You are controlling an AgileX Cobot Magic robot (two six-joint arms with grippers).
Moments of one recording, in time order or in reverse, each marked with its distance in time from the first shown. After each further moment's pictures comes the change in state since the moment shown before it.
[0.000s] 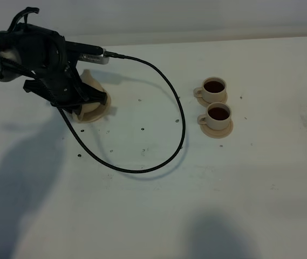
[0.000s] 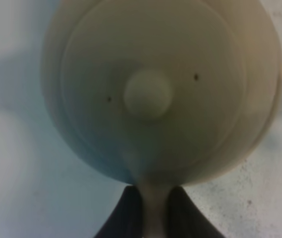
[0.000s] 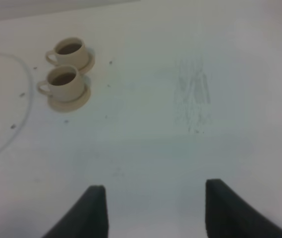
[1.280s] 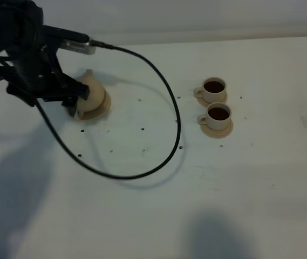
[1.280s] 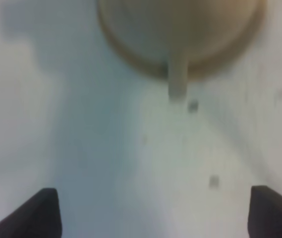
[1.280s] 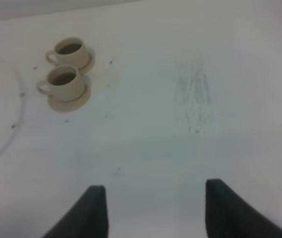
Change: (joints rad) left arm 0.000 -0.198 -0.005 0.004 0.344 0.098; right arm 0.000 0.000 0.000 0.000 0.000 0.000
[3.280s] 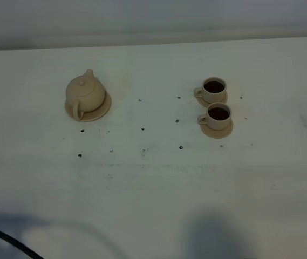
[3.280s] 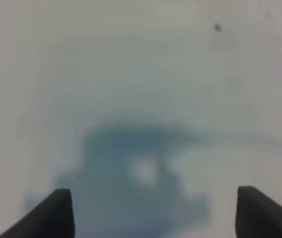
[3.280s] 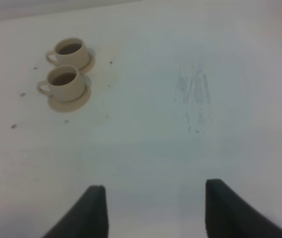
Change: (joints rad) left arm 0.202 -1.689 1.030 -0.092 -0.040 0.031; right arm 0.000 0.000 0.000 0.000 0.000 0.000
